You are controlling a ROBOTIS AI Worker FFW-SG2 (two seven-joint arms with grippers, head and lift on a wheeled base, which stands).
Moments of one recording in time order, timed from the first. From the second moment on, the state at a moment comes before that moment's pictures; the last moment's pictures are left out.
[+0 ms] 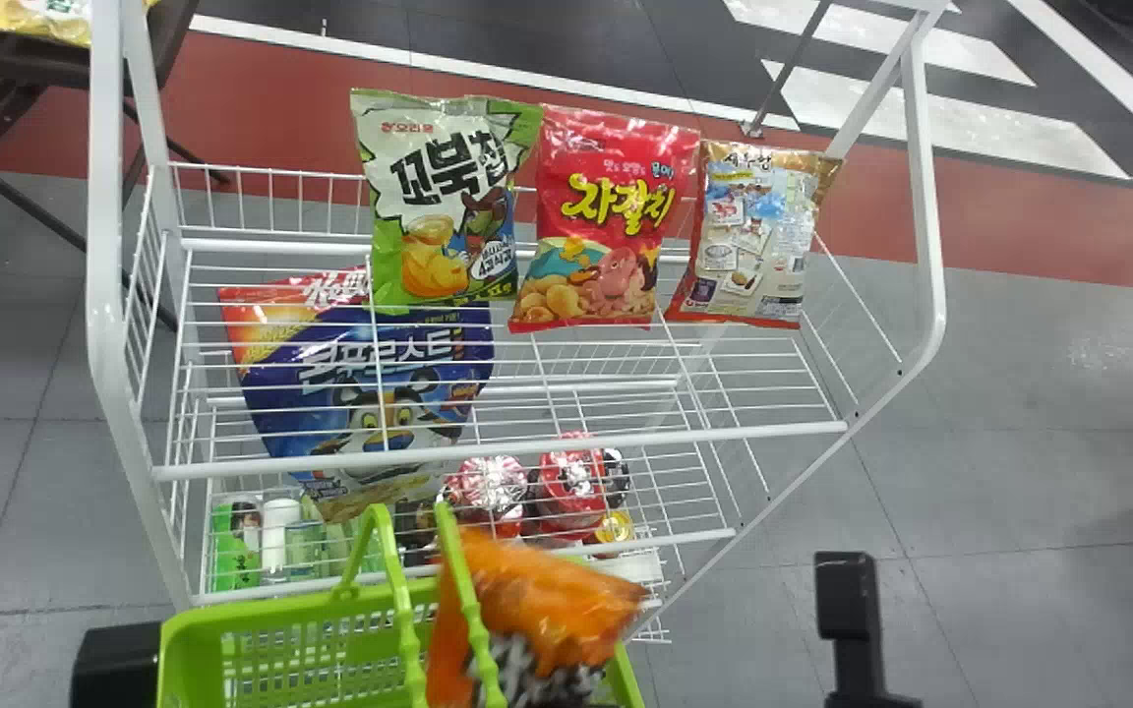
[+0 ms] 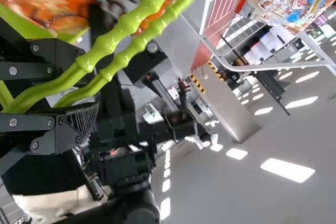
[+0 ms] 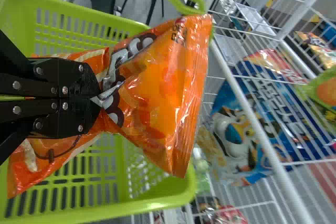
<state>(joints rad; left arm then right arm) 0.68 0.15 -0.25 -2.33 0.44 0.89 -0.85 0.70 -0.02 -0.40 -2.53 -0.46 1.50 0.63</state>
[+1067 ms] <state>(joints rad) 0.71 0.17 -0.27 -2.38 0.41 0.88 -0.85 0.57 0.00 -0.42 -2.46 -0.35 1.00 0.56</state>
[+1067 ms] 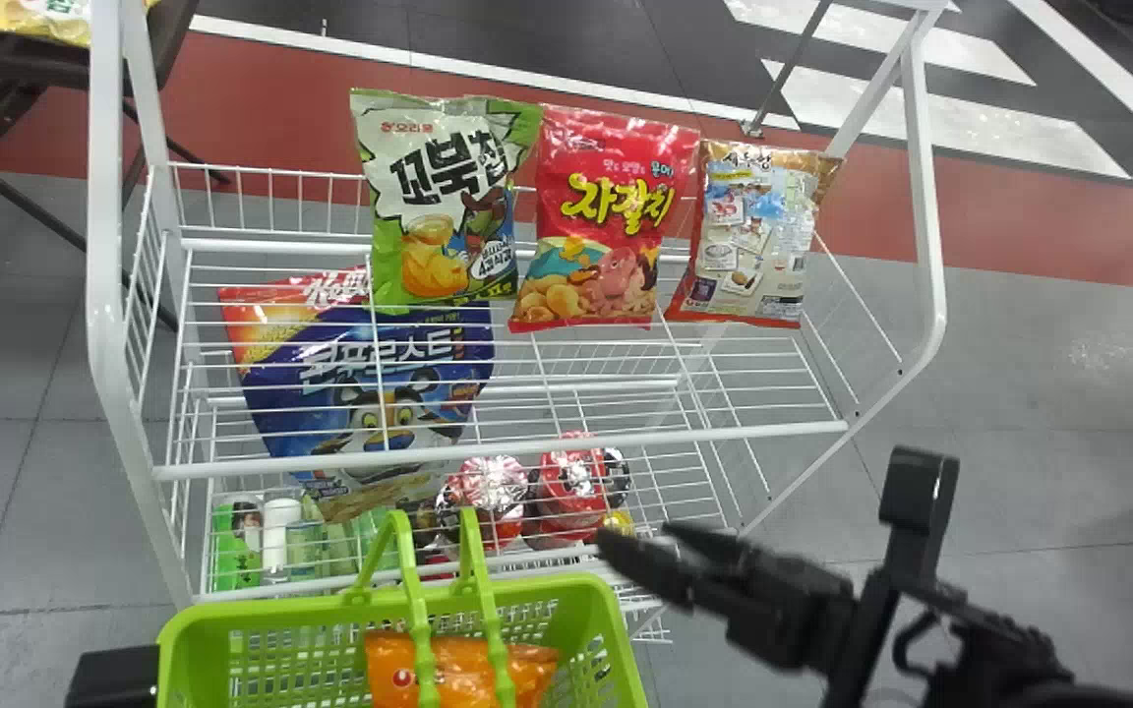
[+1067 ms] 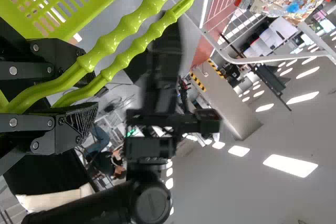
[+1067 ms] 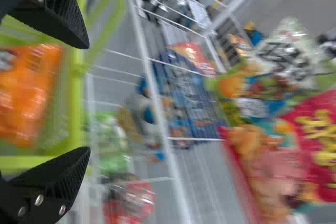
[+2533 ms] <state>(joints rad) 0.69 0.19 -0.30 -2.34 0.42 0.91 -0.85 -0.10 -0.01 -0.22 -1.71 -0.01 0.51 0.35</state>
